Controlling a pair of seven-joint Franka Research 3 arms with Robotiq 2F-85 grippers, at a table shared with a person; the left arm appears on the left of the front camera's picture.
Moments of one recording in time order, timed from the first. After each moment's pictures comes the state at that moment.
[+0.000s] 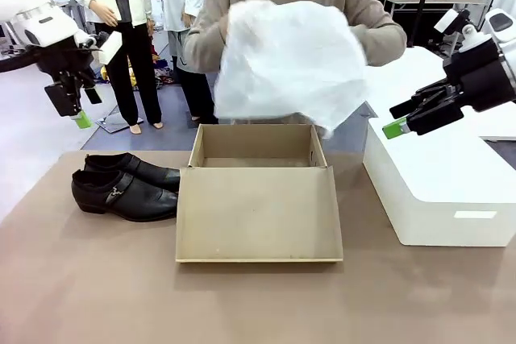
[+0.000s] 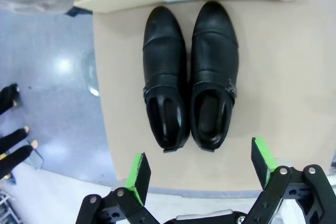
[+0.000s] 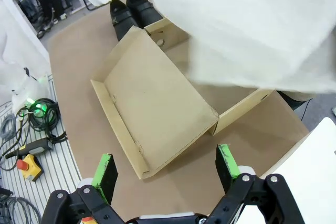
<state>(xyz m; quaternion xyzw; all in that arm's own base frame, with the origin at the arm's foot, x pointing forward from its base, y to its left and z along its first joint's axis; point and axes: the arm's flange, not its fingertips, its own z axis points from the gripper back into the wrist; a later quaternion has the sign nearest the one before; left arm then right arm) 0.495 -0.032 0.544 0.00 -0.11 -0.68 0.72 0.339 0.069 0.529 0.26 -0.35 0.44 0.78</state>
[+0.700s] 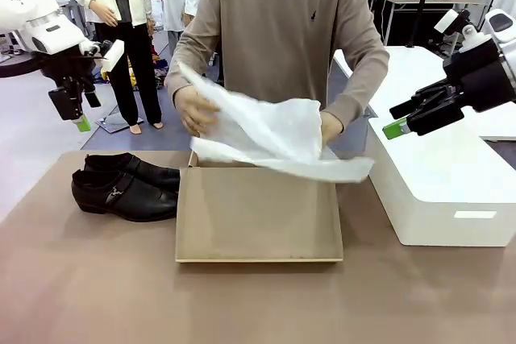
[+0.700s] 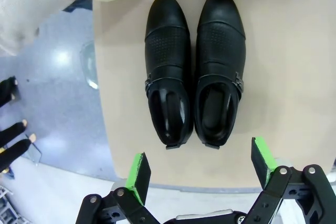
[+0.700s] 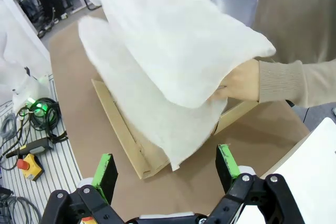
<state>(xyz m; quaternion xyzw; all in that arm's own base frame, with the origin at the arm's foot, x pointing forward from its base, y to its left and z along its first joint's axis) 0.503 -0.032 0.536 0.01 -0.10 -0.68 0.73 0.339 0.069 0.528 0.26 -0.35 0.44 0.78</state>
